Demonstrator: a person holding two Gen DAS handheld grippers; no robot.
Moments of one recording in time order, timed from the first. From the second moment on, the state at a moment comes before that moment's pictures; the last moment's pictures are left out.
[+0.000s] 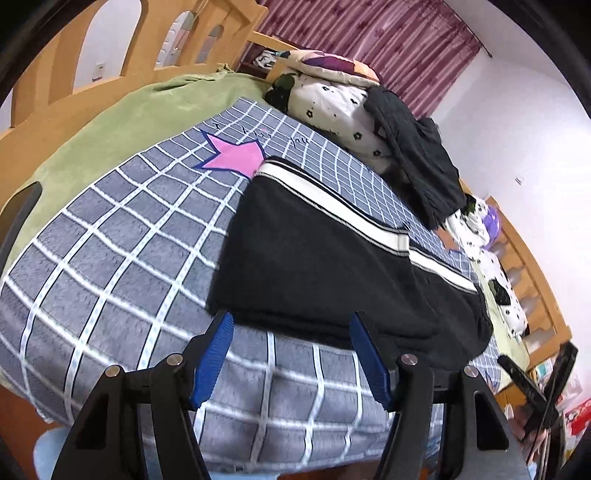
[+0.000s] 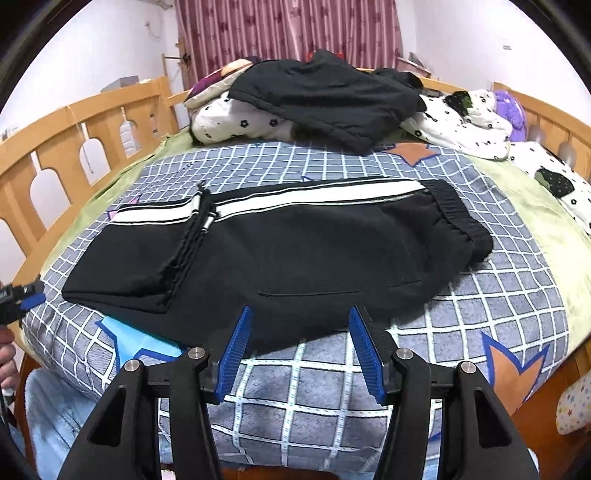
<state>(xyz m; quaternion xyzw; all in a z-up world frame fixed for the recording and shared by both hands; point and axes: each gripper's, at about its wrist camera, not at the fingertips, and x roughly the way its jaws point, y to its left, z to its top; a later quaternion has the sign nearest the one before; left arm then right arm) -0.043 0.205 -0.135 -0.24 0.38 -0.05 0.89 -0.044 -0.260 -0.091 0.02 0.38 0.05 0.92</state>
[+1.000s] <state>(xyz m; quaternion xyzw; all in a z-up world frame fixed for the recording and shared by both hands) 0.019 0.202 -0.185 -0.20 0.39 0.00 0.90 0.017 -0.242 -0.137 0.00 0.38 0.06 0.92</state>
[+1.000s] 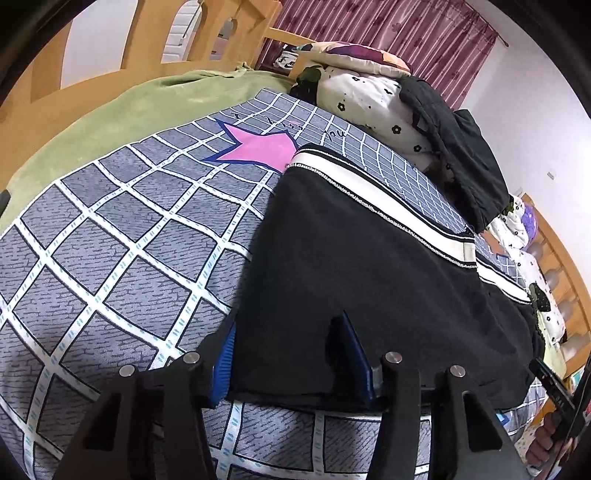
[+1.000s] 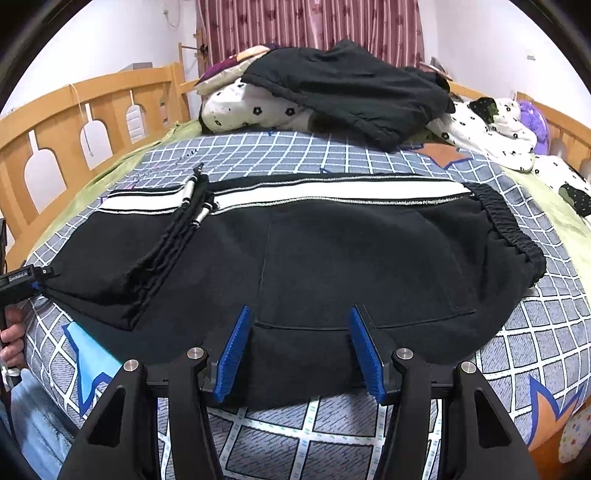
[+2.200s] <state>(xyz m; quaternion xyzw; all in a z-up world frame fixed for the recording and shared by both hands) 0.057 -0.075 -0.091 -0.07 0.36 -0.18 0.91 0.023 -0.363 -0.120 0.05 0.39 0.01 0.92</state>
